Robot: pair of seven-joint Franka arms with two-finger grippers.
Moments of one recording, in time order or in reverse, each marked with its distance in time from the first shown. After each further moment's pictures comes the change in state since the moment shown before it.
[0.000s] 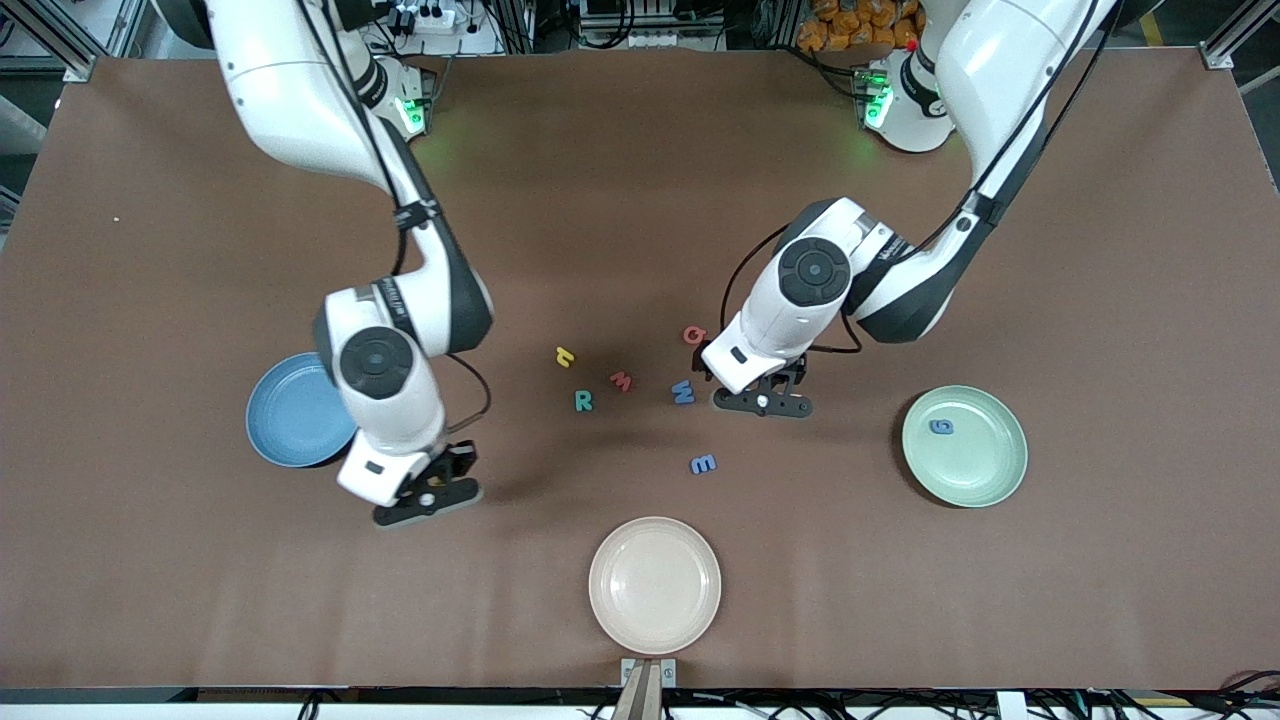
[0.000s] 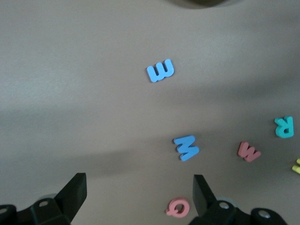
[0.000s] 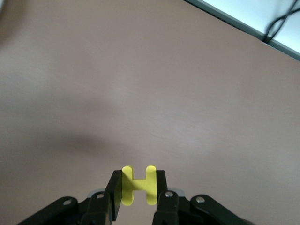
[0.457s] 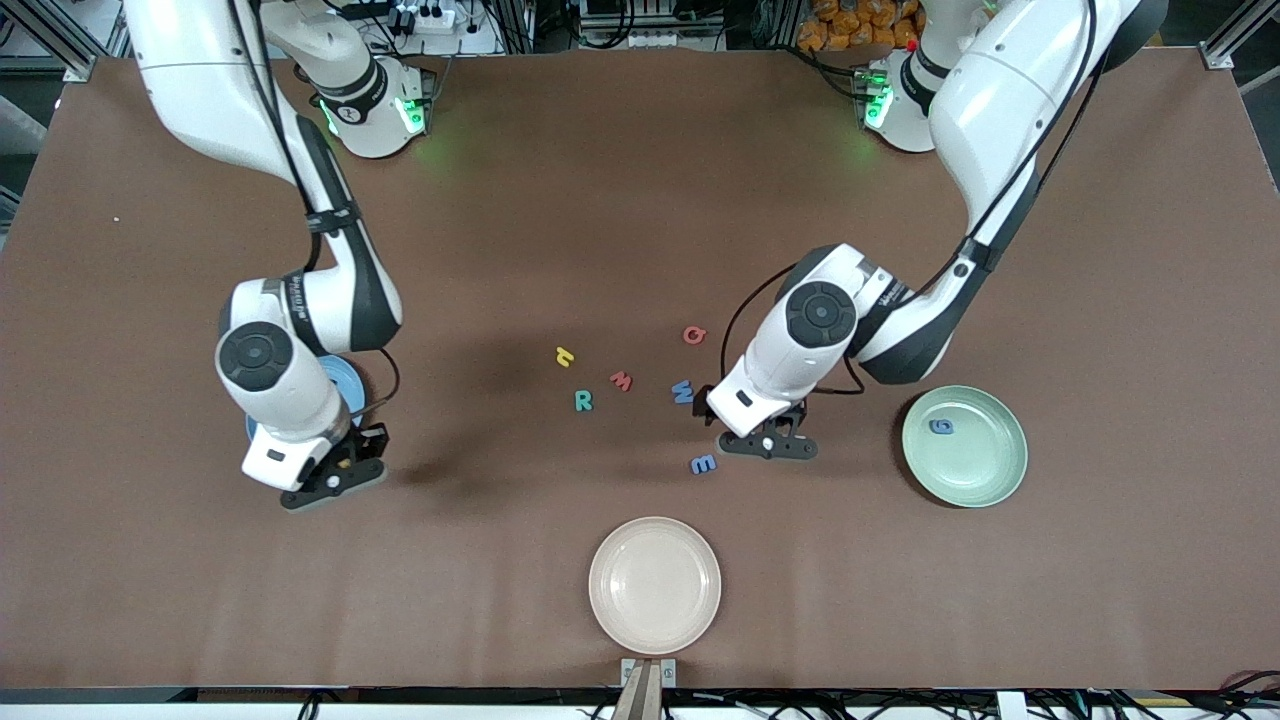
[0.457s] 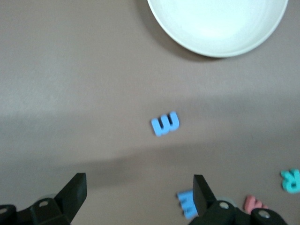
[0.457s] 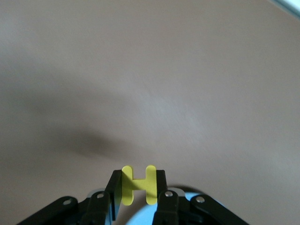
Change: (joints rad) left arm -0.003 0.142 0.037 0.134 0.068 0.103 -0.001; right arm -0.131 -0.124 0.000 -0.285 0.000 0.124 -0.196
